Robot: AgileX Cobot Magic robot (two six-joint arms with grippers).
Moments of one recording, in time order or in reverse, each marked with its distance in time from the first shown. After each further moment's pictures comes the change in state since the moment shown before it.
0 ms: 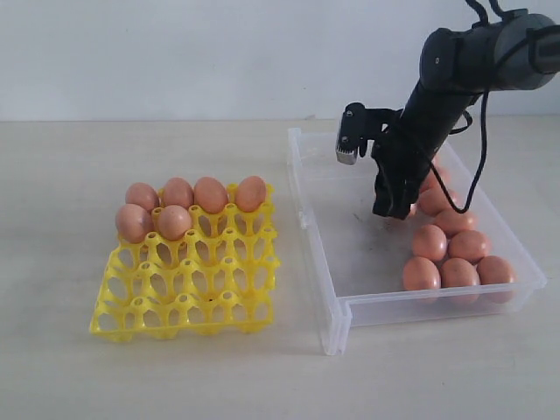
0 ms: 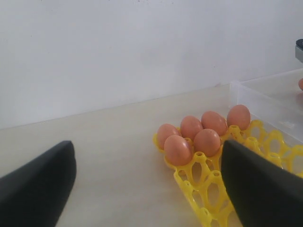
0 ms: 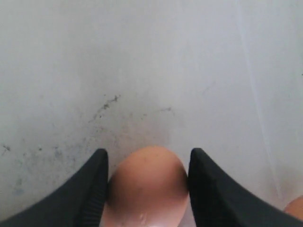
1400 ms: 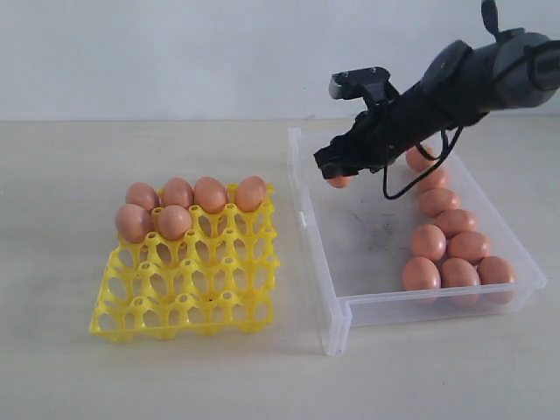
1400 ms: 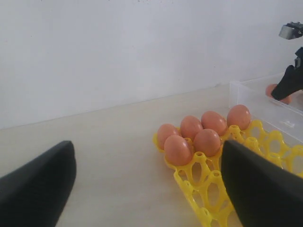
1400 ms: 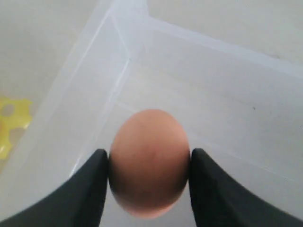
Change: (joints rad) left arm 0.000 0.000 0.000 0.000 0.000 0.000; right arm 0.000 0.000 0.109 0.611 -0.368 0.332
